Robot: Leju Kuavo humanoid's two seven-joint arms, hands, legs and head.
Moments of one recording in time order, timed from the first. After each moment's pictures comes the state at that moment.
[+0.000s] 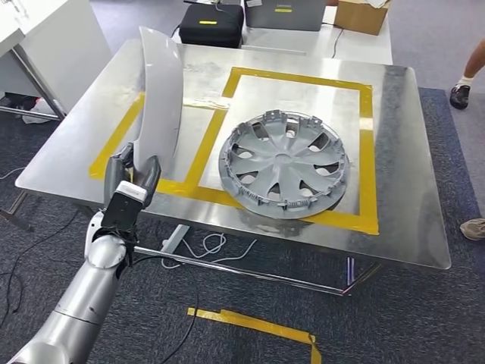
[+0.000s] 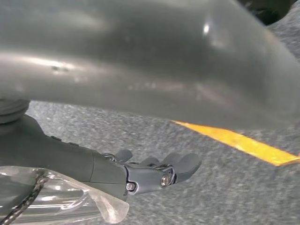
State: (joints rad) left arm -0.39 -0.02 -0.22 -1.30 -0.16 0.33 -0.44; right arm 0.00 0.19 -1.17 -0.28 1.32 0.00 -0.33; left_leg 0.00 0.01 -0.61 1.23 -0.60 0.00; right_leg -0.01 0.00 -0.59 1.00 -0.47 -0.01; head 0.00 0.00
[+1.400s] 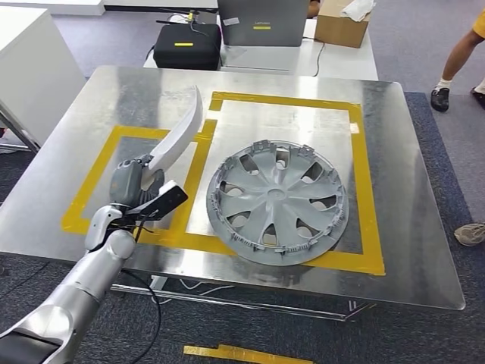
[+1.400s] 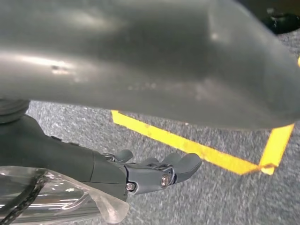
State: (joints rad) left arm -0.56 0.00 -0.23 -0.86 -0.71 0.50 -0.22; right arm 0.00 0.18 -1.18 -0.26 1.32 0.05 -0.32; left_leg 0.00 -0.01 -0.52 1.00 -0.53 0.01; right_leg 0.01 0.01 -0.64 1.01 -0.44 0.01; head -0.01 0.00
